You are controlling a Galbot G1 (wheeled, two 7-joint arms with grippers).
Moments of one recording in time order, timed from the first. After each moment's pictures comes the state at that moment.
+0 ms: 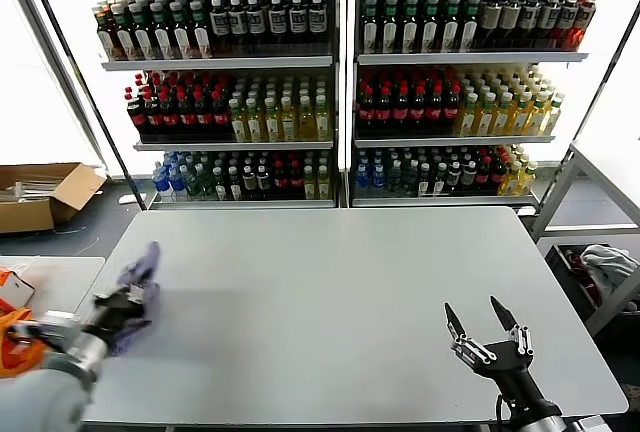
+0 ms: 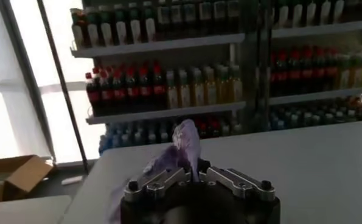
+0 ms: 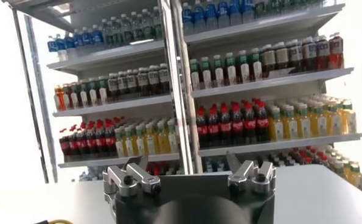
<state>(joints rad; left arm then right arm) 1.44 -1.00 -0.67 -2.06 -0.56 0.45 -0.03 -1.80 1.27 0.75 2.28 0.49 -0.02 -0.17</state>
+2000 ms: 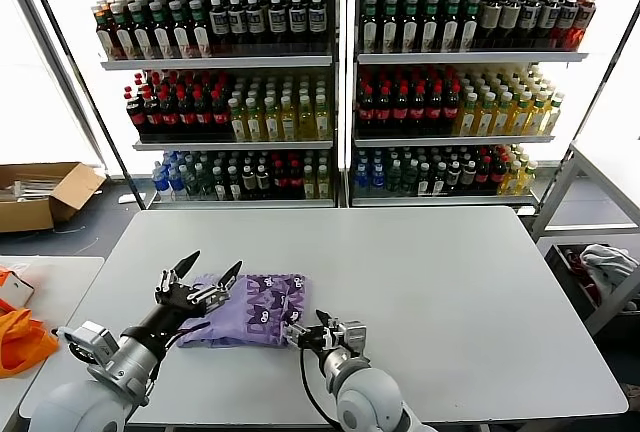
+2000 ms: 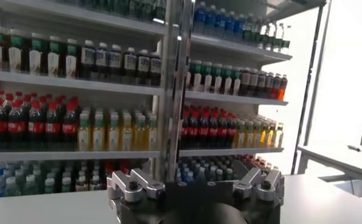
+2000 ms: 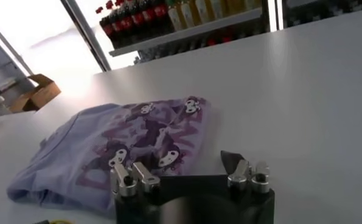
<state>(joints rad) 1.45 -1.06 -0.65 -2.21 -0.65 0.33 0.13 -1.06 1.37 -0.11 1.83 0.66 -0.53 0.41</state>
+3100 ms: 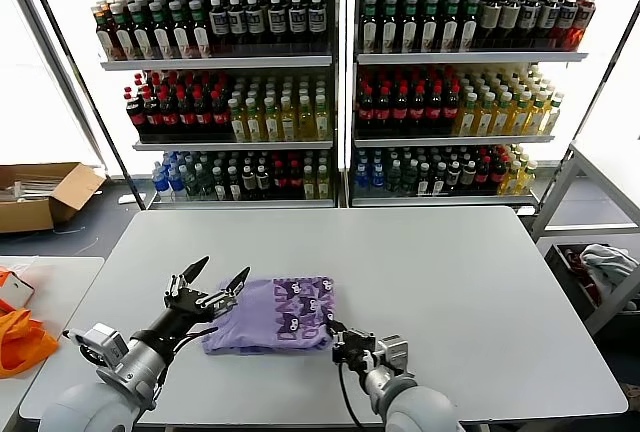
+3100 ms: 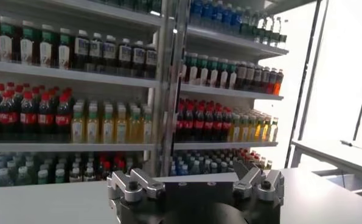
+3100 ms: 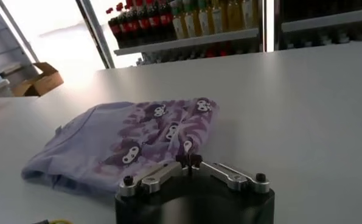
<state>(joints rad) 1.45 -1.06 -0.61 -2.22 -0.65 0.35 0.12 -1.22 1.22 0.06 2.02 0.55 -0.57 0.23</state>
